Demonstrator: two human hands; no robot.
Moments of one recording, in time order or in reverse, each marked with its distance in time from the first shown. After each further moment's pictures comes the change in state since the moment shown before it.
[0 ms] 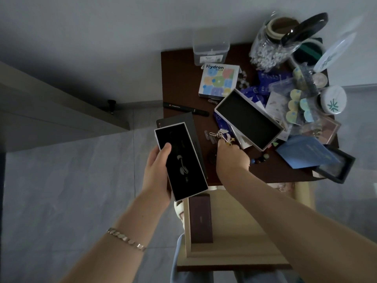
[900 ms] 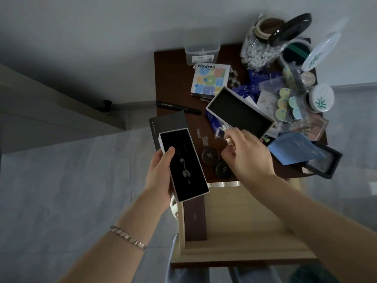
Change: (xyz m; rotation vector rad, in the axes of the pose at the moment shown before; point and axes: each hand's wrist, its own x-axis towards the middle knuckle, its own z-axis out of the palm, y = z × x) left_hand -0.004 -0.019 0.009 0.060 -0.021 0.001; right_hand -0.038 0.053 -0.016 0.374 0.533 -0.371
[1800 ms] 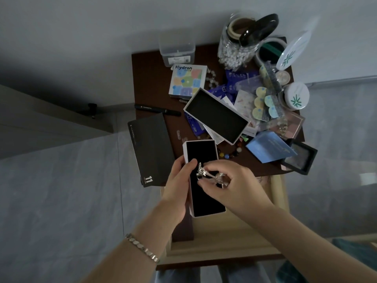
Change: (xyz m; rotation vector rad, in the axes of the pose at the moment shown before) left_hand -0.018 -0.042 0.060 0.081 -0.200 -0.013; right_hand -0.049 0.004 -0.034 0.486 -0.200 0.136
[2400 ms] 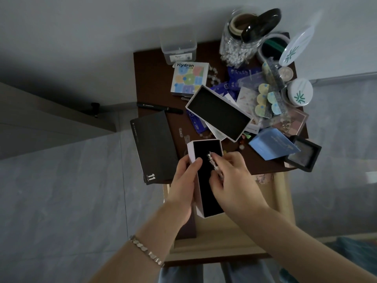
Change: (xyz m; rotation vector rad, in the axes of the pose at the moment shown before) left_hand -0.008 -0.005 0.004 0.011 -0.026 -0.008; right_hand -0.002 -0.005 0.011 -0.234 0.031 0.099
